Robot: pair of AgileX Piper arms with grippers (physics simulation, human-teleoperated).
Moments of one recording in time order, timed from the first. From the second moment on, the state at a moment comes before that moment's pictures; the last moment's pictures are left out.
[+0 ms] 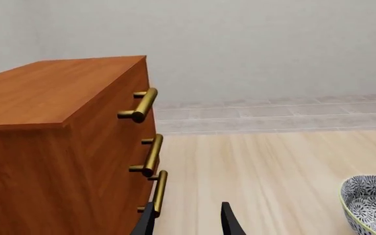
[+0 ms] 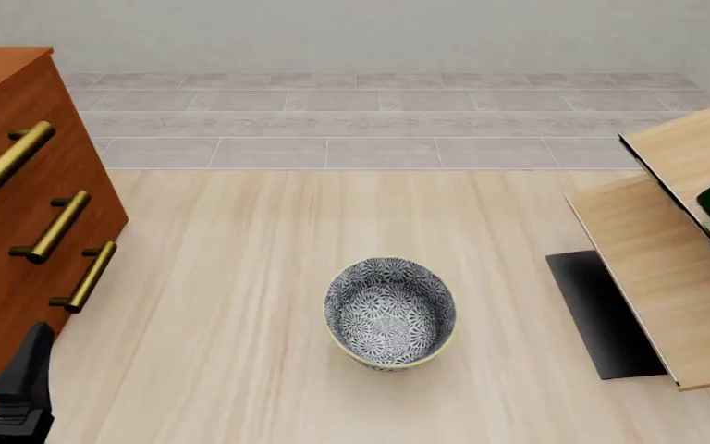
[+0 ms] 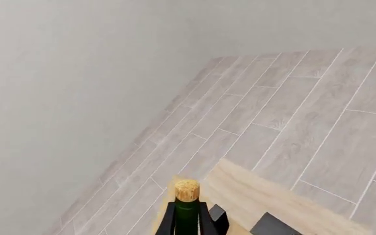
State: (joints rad) left arm 0.04 0.00 0.00 0.00 0.06; right arm -0.64 1.18 -1.07 0.06 0.35
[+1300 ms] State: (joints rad) left arm 0.05 0.00 0.00 0.00 0.06; right arm -0.68 1.28 -1.02 -0.04 0.43
